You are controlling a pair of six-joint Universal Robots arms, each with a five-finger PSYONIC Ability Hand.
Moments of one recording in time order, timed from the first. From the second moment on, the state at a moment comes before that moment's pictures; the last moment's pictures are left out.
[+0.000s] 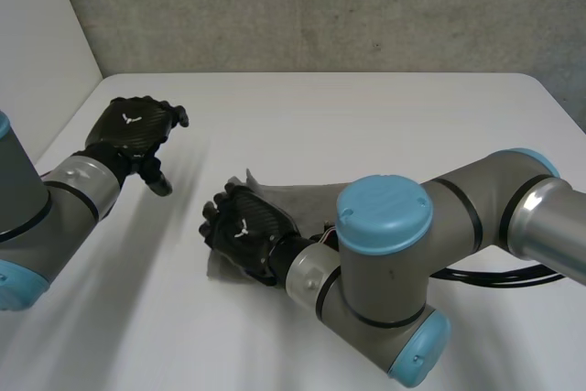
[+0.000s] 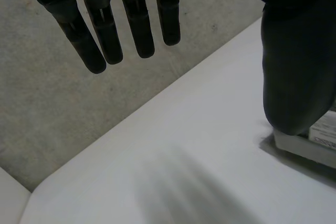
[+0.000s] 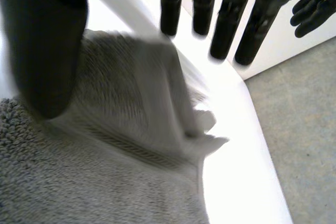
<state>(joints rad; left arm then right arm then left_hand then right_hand) 4.47 -1.83 -1.66 3.35 -1.37 3.47 2.41 -0.89 1.29 -0.12 1.25 2.31 0.50 0.51 0.50 0.52 0.50 0.31 0.29 0.31 0.30 0.09</state>
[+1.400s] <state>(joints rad) 4.22 -1.92 -1.57 3.34 -1.48 3.38 2.16 -1.22 1.70 -0.26 1.39 2.25 0.50 0.51 0.50 0.52 0.50 1.28 1.28 1.34 1.34 1.14</state>
